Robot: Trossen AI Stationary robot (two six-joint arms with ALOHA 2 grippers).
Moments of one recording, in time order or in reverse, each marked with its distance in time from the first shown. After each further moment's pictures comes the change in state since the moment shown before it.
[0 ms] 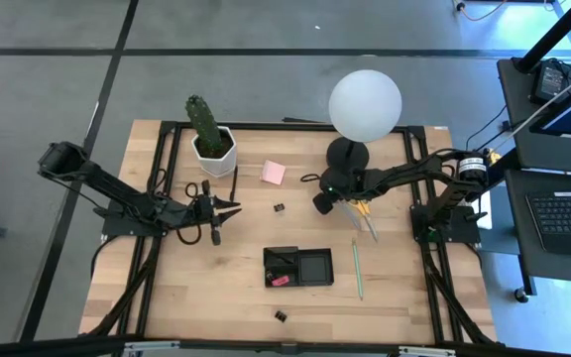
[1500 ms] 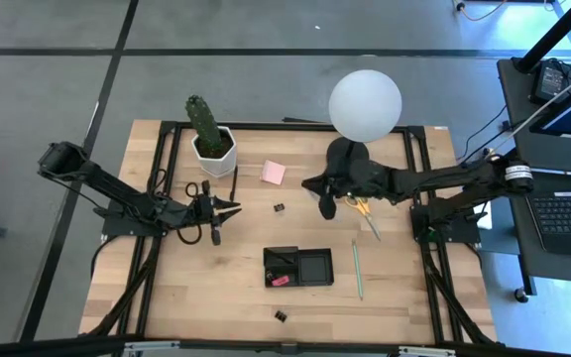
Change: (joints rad) left arm 0.000 0.000 0.000 -0.003 0.000 -0.024; right arm 0.147 -0.384 -0.005 0.471 -0.209 -0.263
